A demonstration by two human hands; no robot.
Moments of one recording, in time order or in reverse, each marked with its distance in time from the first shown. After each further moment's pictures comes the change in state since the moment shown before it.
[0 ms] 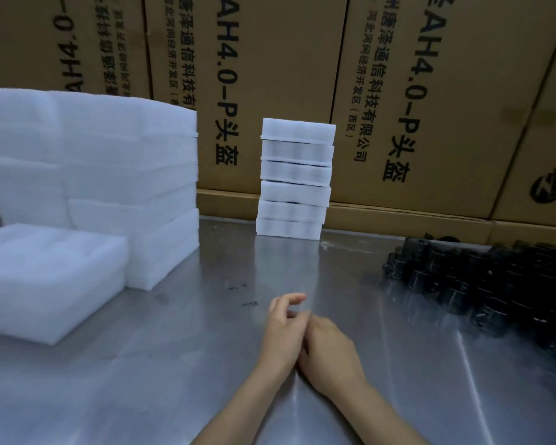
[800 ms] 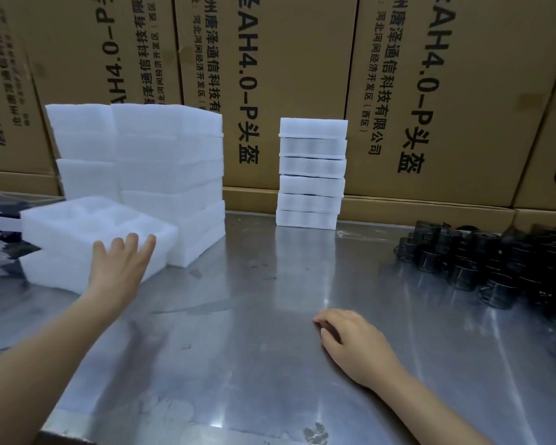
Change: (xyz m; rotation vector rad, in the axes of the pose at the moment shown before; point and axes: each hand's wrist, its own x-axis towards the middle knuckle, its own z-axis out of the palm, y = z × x) left_hand -0.004 0.047 -0.257 2.136 0.211 0.015; right_hand -0.060 0.013 -0.020 0.100 0.005 -0.096
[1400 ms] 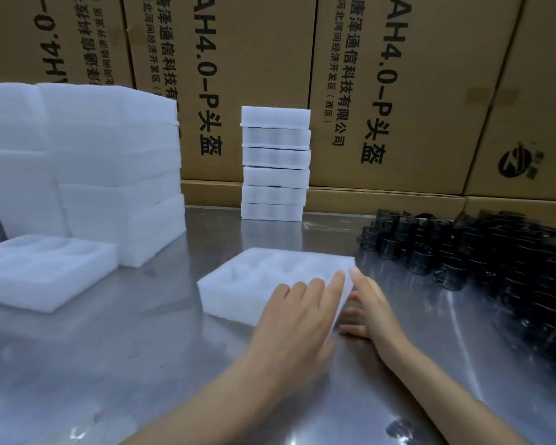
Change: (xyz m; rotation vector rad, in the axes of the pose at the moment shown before) left_hand -0.113 0.181 -0.181 -0.748 0.542 0.678; right_hand -0.002 0.044 -0.040 1.156 0.223 0.615
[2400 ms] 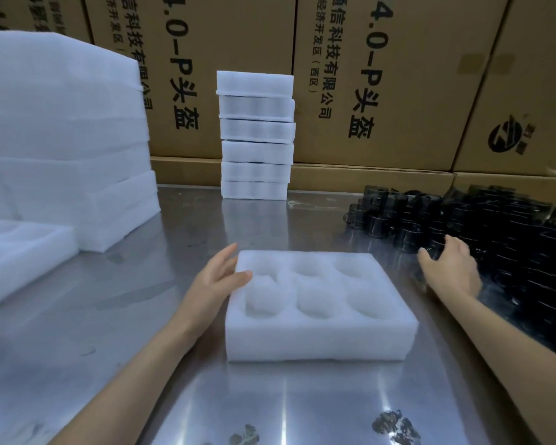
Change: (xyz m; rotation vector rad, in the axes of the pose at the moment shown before) left_hand -0.013 -0.072 0.071 -1.560 0.009 -0.900; right_hand 0.097 0.005 -0.147 -1.071 0.685 -0.098
